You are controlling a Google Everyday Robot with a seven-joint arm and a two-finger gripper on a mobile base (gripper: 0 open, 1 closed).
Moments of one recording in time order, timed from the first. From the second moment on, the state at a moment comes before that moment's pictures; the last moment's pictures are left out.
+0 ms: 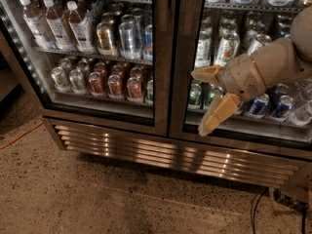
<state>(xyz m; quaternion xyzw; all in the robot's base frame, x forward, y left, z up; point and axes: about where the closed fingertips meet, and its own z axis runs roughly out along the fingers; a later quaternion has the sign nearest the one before) 0.502 -0.104 0.875 -0.62 0.65 0.28 0.34</state>
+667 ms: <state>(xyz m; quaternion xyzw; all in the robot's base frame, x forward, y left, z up) 0.492 -0.103 0.882 -0.59 0.63 0.34 0.37</state>
